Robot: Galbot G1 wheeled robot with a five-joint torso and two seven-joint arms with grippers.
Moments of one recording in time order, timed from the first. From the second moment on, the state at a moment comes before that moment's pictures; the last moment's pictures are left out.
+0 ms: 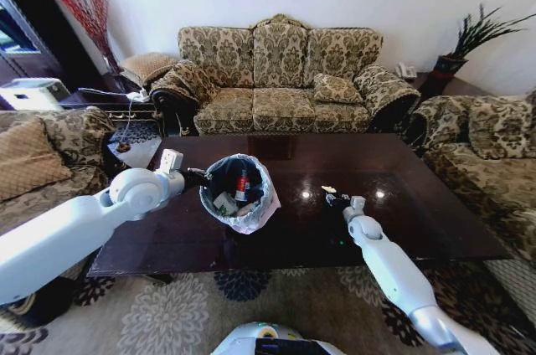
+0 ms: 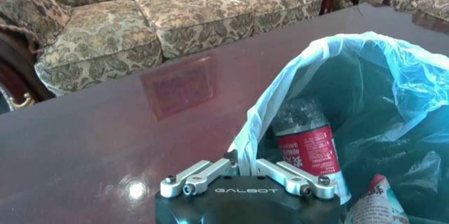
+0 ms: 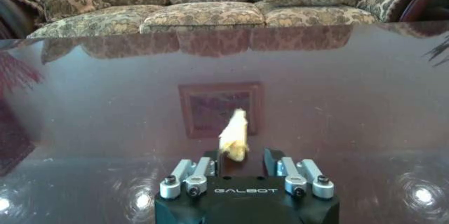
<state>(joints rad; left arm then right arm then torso) 0.51 -0.34 0.12 -2.08 -1.38 0.64 -0.32 -0.78 1.09 0.20 1.20 0.59 -0.18 0.02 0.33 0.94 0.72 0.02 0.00</state>
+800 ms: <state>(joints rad) 0.51 -0.33 0.12 -2.09 -1.38 0.64 -0.32 -0.87 1.06 0.25 1.28 0.60 -0.14 0.00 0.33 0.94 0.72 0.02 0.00</state>
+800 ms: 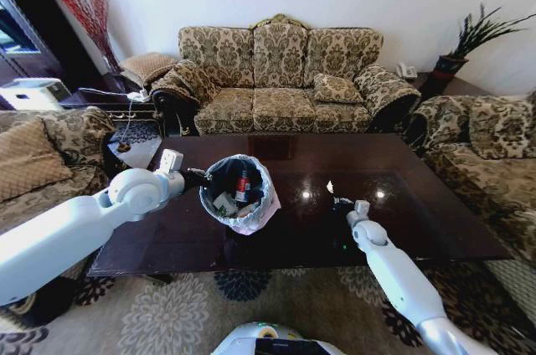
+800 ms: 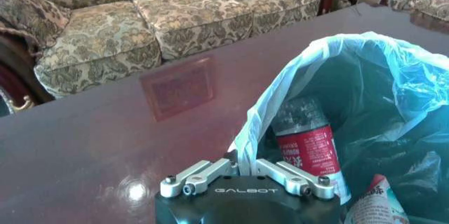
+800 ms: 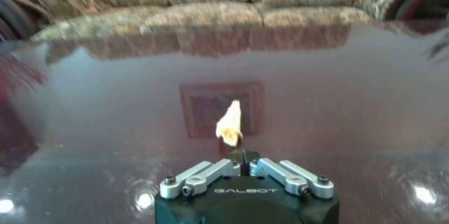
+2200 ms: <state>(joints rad) 0.49 -0.33 0.13 -2.08 -1.38 0.63 -0.31 -0.69 1.17 0.20 1.04 0.54 -0.04 -0.02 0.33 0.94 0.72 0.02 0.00</state>
